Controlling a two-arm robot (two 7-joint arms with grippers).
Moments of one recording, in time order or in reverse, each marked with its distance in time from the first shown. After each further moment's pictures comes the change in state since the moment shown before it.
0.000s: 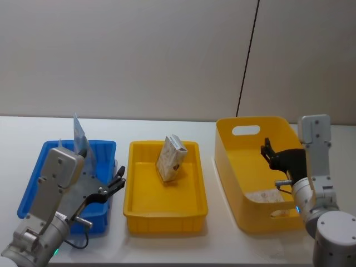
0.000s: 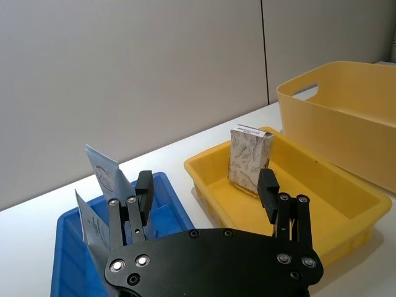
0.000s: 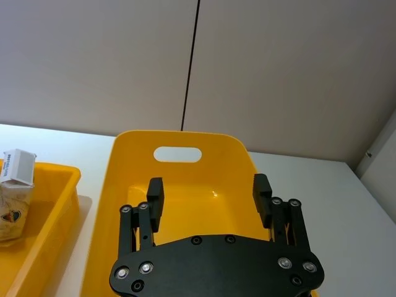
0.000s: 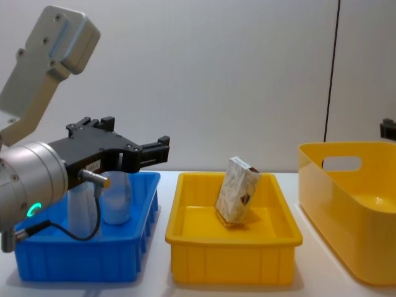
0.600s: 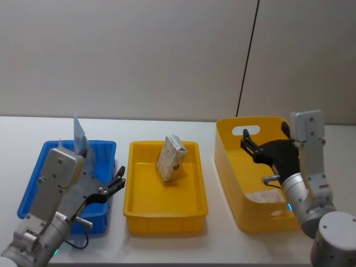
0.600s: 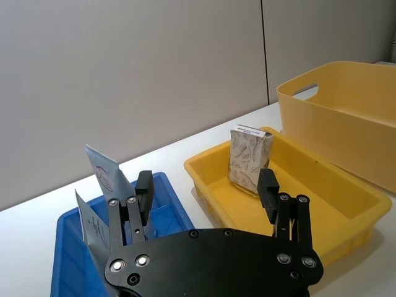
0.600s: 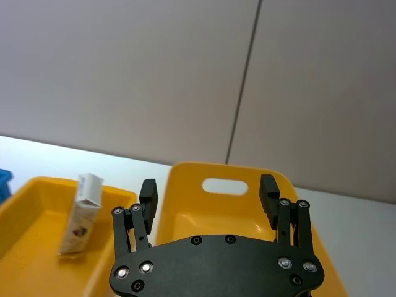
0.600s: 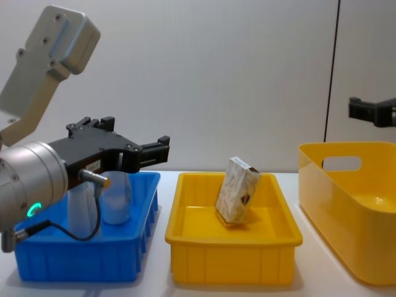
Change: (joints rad) left arm 0.000 0.000 0.000 0.000 0.000 0.000 0.000; right arm -0.009 0.011 -0.019 -0.030 0.035 -0.096 0.125
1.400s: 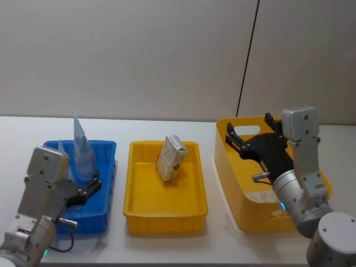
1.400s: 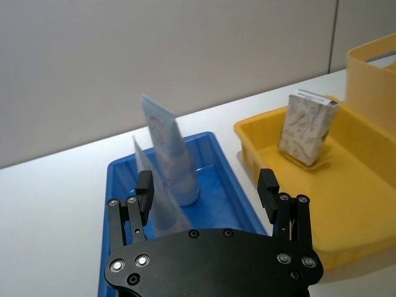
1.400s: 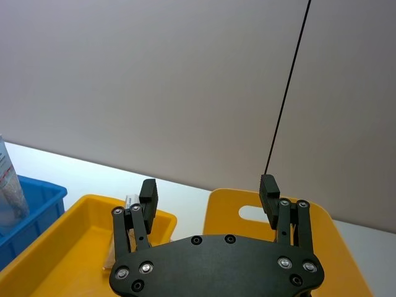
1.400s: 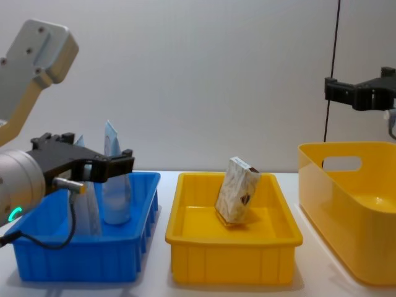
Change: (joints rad) left arm 0.042 -0.035 -0.058 -0.035 0.029 0.147 0.122; right arm -0.011 0.002 -0.024 -0.038 0.028 -0.064 0.089
